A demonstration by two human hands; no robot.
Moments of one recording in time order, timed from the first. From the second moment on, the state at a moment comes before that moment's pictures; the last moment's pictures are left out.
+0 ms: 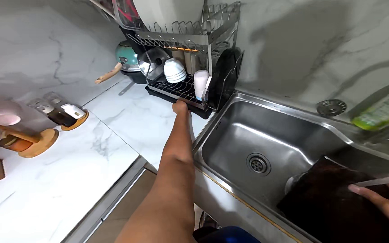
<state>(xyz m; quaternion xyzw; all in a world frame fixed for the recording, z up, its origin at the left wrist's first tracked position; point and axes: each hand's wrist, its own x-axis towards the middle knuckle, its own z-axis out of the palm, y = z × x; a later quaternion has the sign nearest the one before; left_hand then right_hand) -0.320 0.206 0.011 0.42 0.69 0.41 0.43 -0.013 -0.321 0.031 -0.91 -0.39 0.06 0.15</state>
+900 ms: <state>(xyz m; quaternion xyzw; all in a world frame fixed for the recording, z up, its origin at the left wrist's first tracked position) -0.353 0.130 -0.015 0.75 0.49 0.35 0.28 0.019 -0.029 0.055 -0.59 -0.15 -0.03 0.80</state>
